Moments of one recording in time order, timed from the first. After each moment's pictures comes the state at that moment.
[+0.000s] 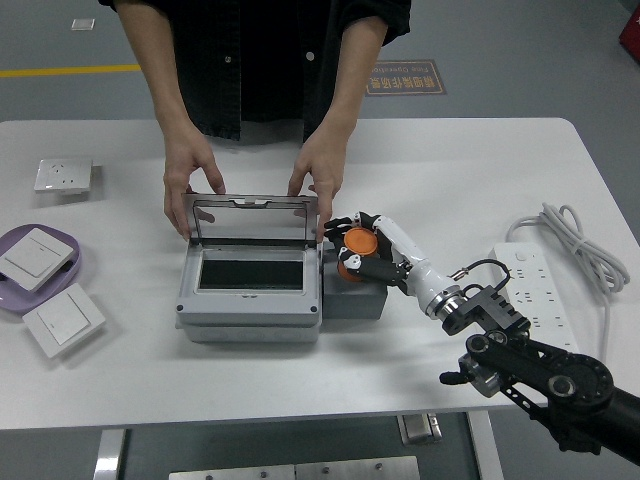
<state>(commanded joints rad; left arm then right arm) 0.07 0.22 -0.47 -0.22 0.23 -0.04 0.06 0.42 -0.32 0.56 1.27 -0.89 -0.28 0.31</state>
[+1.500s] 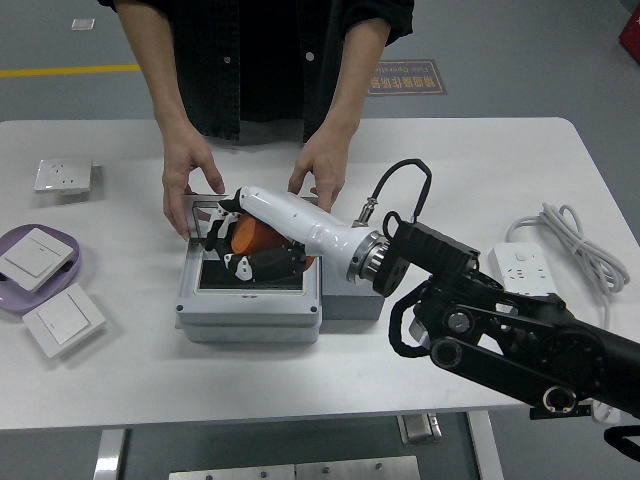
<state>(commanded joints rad) 0.06 0.23 -0.43 -0.22 0.21 -0.03 0.05 0.72 -0.25 0.54 1.72 -1.62 -0.01 -0.40</state>
